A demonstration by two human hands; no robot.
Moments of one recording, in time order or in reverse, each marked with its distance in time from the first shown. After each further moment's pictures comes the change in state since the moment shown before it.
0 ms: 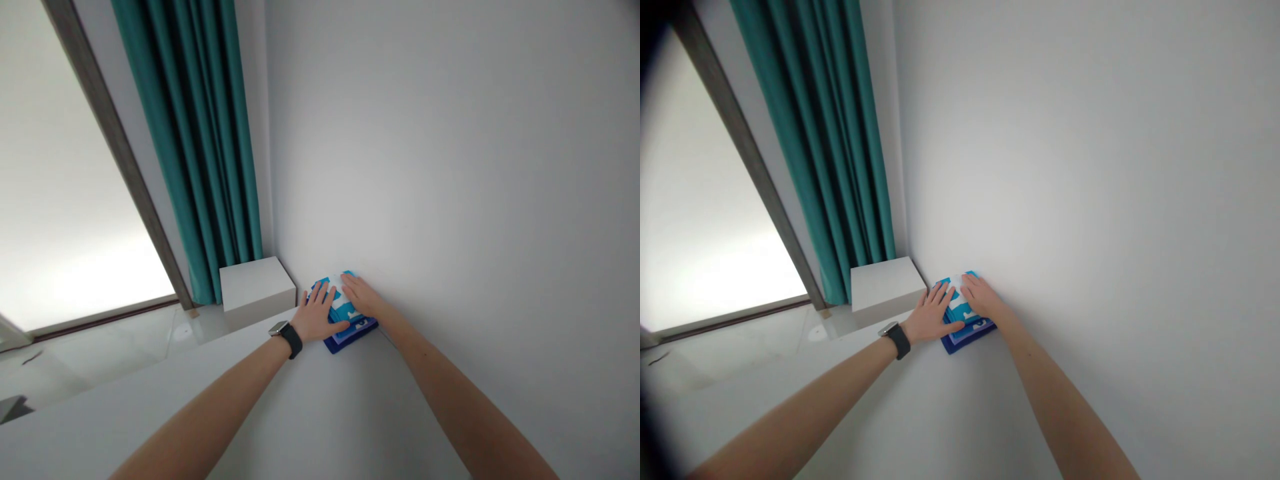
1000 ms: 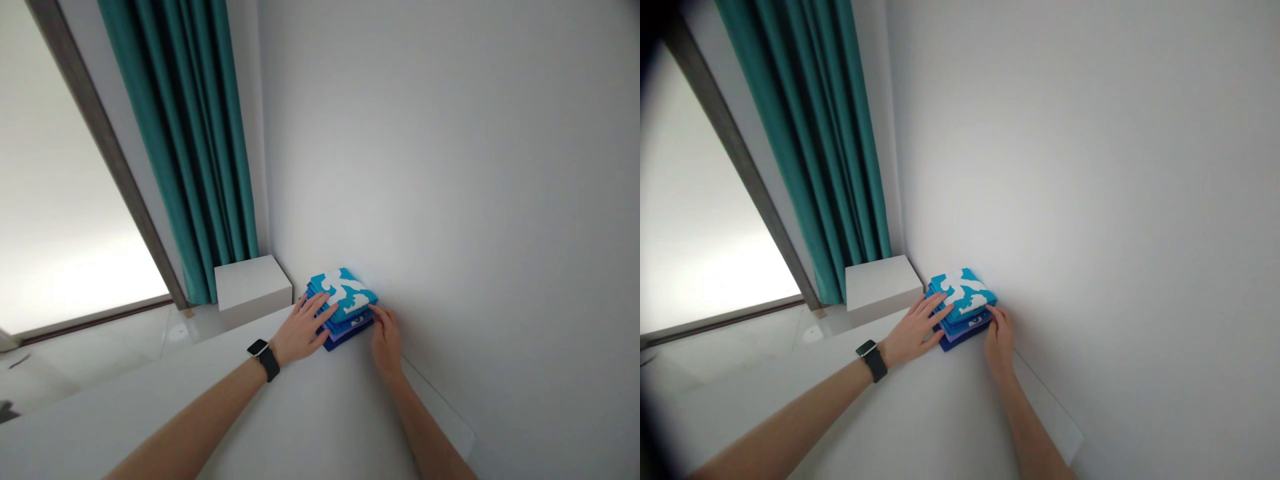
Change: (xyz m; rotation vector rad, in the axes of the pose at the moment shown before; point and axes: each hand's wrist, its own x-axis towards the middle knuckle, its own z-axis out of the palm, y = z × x) left_hand -0.036 -0.013 -0.004 0.081 0.193 0.381; right_hand -0.106 -0.030 0.020 0.325 0.736 0.305
